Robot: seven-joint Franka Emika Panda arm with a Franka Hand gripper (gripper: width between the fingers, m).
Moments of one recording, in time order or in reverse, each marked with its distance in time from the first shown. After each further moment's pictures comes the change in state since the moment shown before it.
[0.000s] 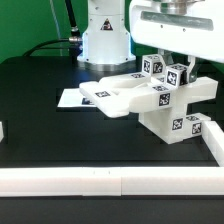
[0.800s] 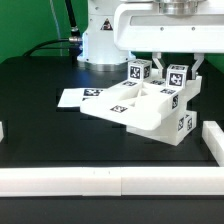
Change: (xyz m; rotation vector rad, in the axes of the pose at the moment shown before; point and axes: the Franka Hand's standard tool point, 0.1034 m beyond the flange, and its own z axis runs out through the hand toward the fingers) arm 0.002 0.001 0.000 -0.004 0.001 -0.510
